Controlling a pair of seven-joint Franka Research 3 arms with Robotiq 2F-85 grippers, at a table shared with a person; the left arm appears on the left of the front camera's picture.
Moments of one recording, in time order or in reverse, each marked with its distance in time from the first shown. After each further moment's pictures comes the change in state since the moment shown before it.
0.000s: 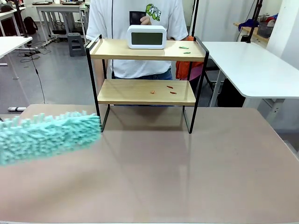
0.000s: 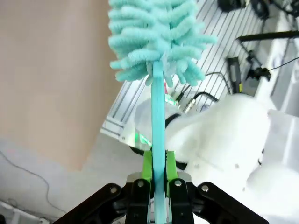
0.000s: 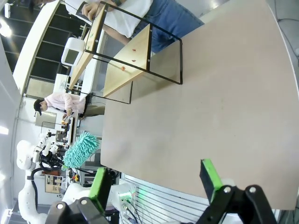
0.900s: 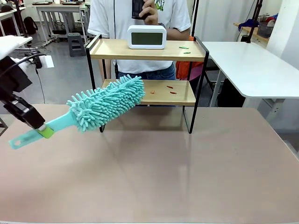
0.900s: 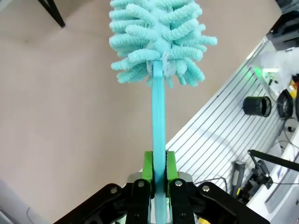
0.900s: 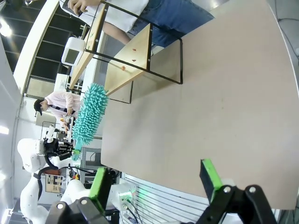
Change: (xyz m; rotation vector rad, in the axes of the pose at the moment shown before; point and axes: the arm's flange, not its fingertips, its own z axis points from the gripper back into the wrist) left arm 0.158 -0.018 -0.058 0.175 -0.266 0.253; right arm 0.000 0.000 0.000 0.001 0.002 0.000
